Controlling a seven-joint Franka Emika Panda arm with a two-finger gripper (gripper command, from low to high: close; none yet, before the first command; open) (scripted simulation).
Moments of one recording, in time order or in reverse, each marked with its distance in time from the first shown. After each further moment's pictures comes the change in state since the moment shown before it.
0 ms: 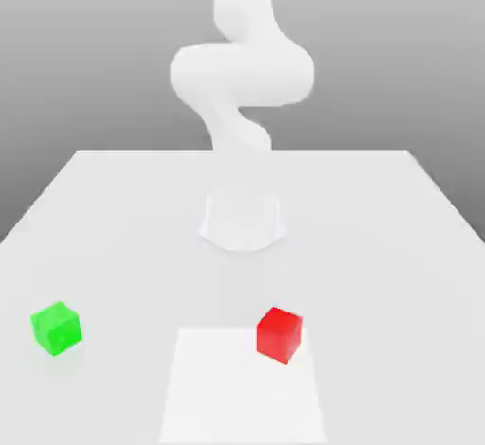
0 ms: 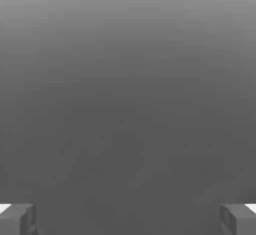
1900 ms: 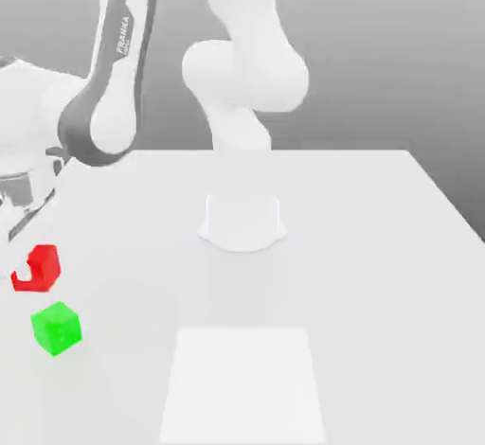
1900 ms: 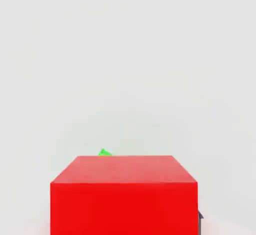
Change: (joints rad) arm -0.630 0.864 -0.118 -0.289 0.025 0.433 0.748
